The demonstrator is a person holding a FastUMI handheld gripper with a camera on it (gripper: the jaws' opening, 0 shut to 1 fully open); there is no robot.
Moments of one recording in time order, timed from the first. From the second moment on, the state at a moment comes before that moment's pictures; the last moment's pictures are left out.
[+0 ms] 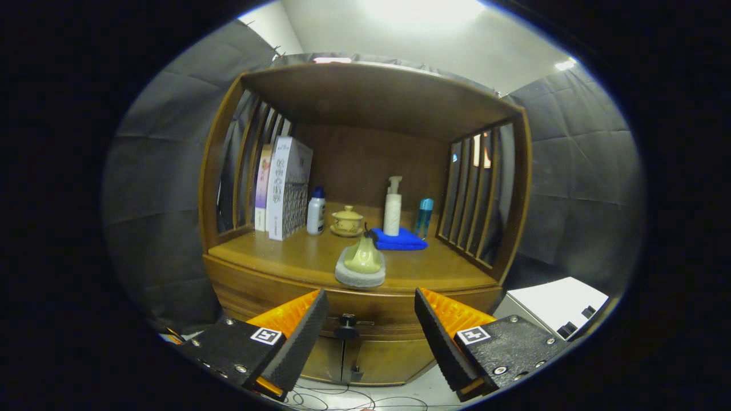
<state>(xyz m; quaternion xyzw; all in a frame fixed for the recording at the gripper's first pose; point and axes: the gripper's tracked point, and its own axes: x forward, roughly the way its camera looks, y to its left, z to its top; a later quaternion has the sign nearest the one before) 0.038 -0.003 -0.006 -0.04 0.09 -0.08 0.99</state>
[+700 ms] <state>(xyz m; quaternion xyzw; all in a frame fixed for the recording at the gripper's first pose) -0.041 0.000 0.042 -0.02 0.09 -0.07 0.99</state>
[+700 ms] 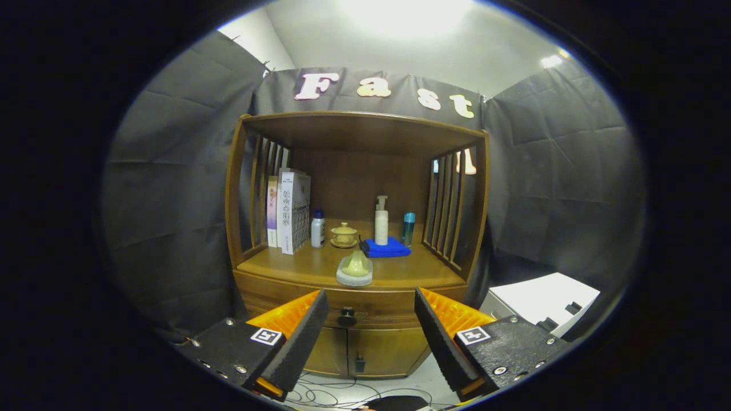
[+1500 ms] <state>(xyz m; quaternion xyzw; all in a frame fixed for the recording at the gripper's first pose) -0.056 0.001 0.065 -0.01 0.06 -0.06 1.00</state>
